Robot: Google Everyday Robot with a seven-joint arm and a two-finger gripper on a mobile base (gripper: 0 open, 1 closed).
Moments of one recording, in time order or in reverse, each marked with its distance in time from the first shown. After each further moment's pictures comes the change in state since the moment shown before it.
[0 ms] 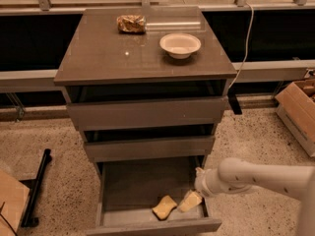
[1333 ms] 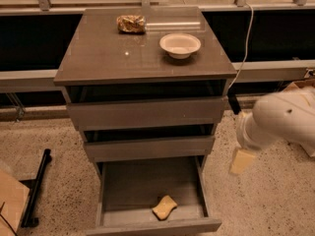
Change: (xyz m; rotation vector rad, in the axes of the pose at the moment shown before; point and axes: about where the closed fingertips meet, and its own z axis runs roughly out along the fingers) arm -0.067 -0.054 -0.299 0.328 0.377 -0.335
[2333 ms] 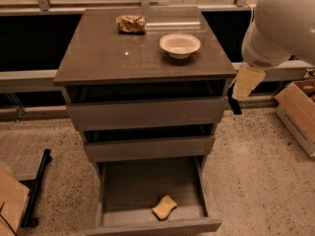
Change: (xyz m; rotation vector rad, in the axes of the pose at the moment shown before) arm -0.090 -0.137 -0.224 0.431 0.052 -0.020
